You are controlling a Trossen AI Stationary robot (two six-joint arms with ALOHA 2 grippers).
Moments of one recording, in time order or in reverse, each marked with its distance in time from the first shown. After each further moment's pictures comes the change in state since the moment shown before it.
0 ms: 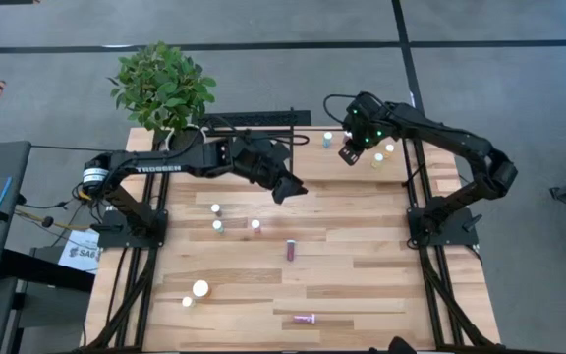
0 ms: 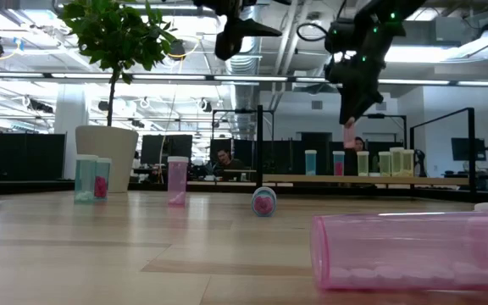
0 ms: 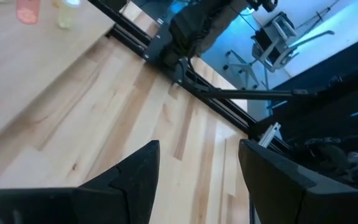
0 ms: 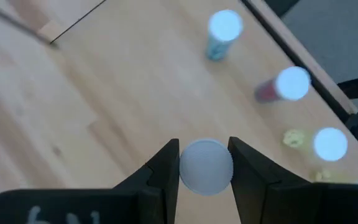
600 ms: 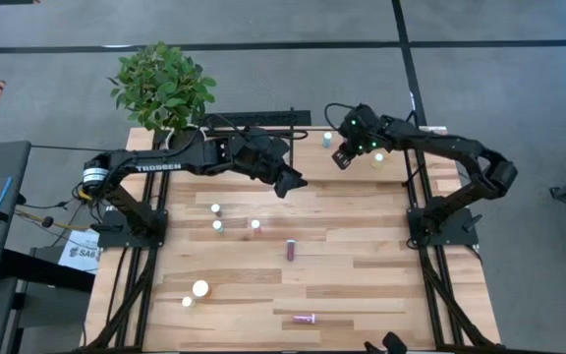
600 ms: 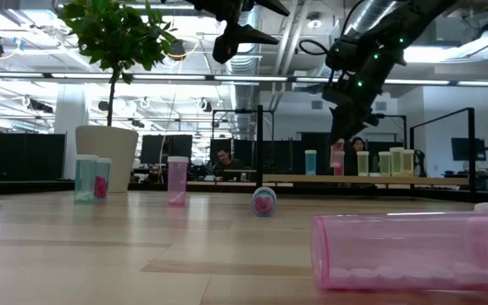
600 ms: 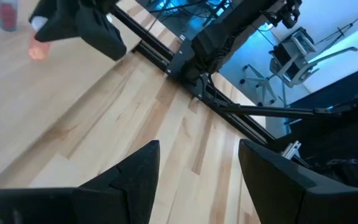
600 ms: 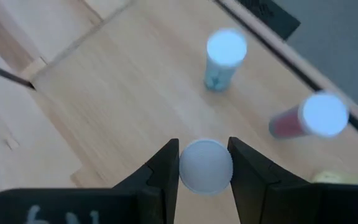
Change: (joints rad) left arm 0.016 0.000 0.000 0.000 -0.077 -0.007; right arm -0.013 0.000 -0.233 0.384 0.001 0.064
